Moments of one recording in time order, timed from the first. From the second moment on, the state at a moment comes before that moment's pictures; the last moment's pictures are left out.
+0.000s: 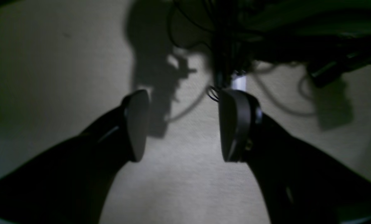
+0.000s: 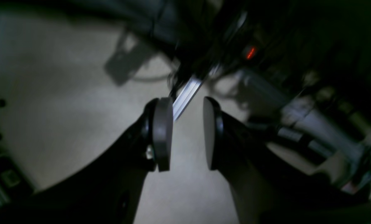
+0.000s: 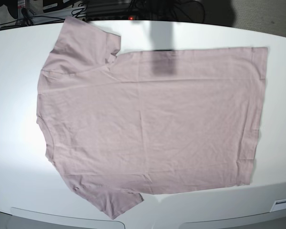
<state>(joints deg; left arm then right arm) 66.2 -12.2 5.5 95.1 -8.2 6.9 6.8 -68.0 26.9 2.1 113.2 10.2 29.8 -23.1</state>
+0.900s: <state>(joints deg) 58.4 -17.6 -0.5 115.6 23.4 4.9 12.6 -52.3 26.8 14.6 131.5 24.5 34.0 -33.3</state>
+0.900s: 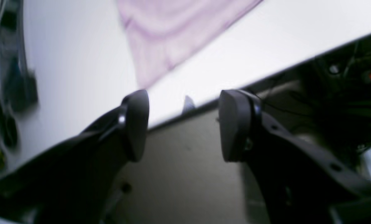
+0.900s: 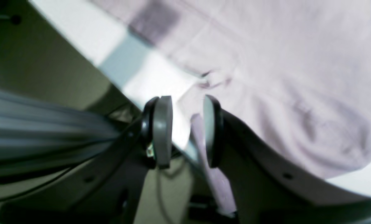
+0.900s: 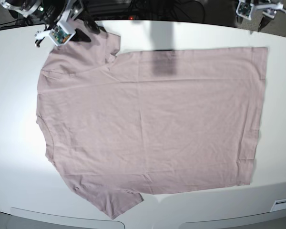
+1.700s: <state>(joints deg) 51.9 -40.1 -0.4 103.8 34.3 -1.3 5.0 -42.9 28.6 14.5 131.5 26.7 34.8 -41.7</state>
